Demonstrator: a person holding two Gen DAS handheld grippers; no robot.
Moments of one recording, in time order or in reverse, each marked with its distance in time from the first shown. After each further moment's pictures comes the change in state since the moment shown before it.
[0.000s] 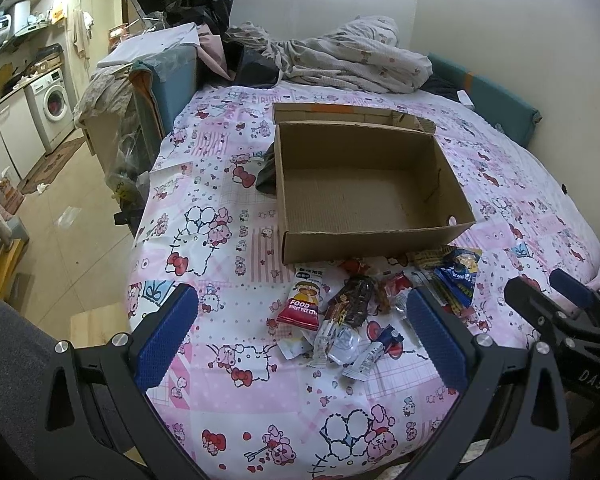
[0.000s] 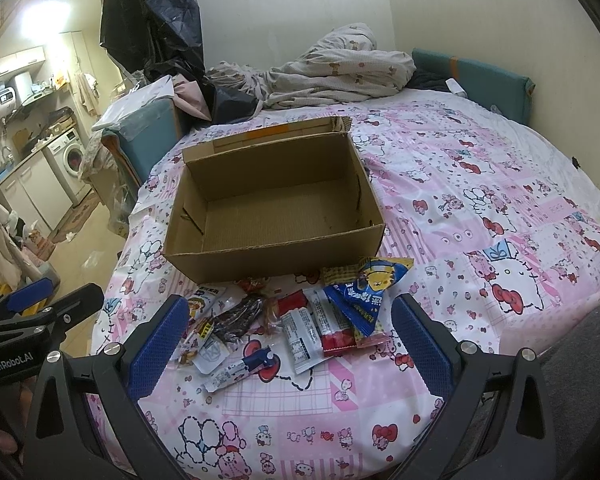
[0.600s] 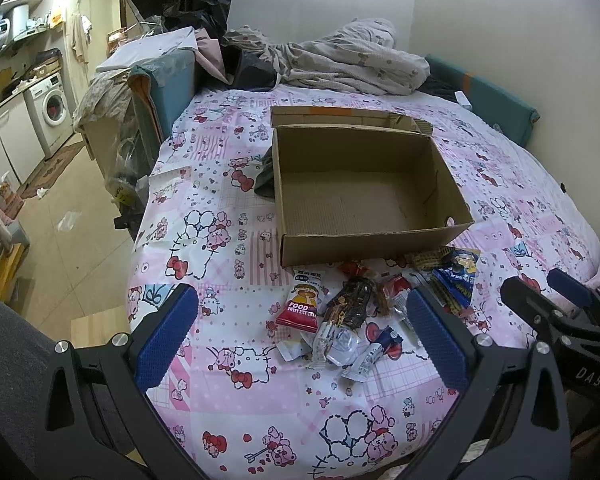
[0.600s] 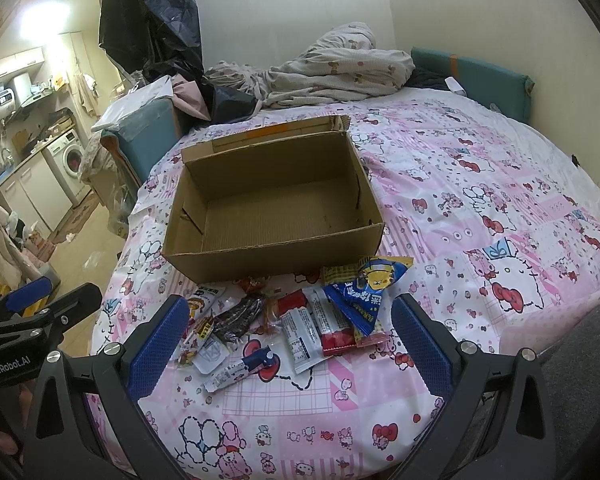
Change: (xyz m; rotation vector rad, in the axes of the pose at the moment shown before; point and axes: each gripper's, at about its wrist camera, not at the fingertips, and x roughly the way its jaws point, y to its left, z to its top) left arm 0.000 0.000 -0.002 0.004 -0.008 0.004; right arm 0.001 -0.001 -0.001 0.001 0.001 -0.002
